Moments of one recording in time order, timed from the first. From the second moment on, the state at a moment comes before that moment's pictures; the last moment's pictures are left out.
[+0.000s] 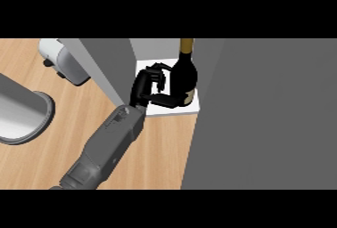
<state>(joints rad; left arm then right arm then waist) -0.82 0.00 -0.27 -0.59 0.36 0.31 -0.42 0.17 -0.60 0.68 -2.51 0.03 -0.61 0.18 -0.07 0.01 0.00</state>
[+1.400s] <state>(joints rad) -1.10 0.03 -0.17 -0.15 0.43 0.41 -0.53 0.23 -0.59 0.68 -2.50 0.00 -0.55 0.05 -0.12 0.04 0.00</state>
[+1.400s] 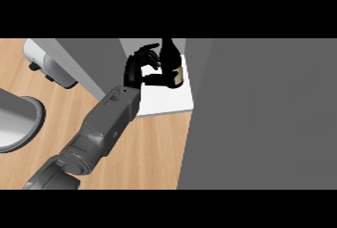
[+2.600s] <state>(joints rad) -1.19 0.05 -0.09 -0.14 0.46 0.28 -0.63 0.28 -0.61 0.67 -2.50 -0.02 -0.51 -0.02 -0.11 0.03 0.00</state>
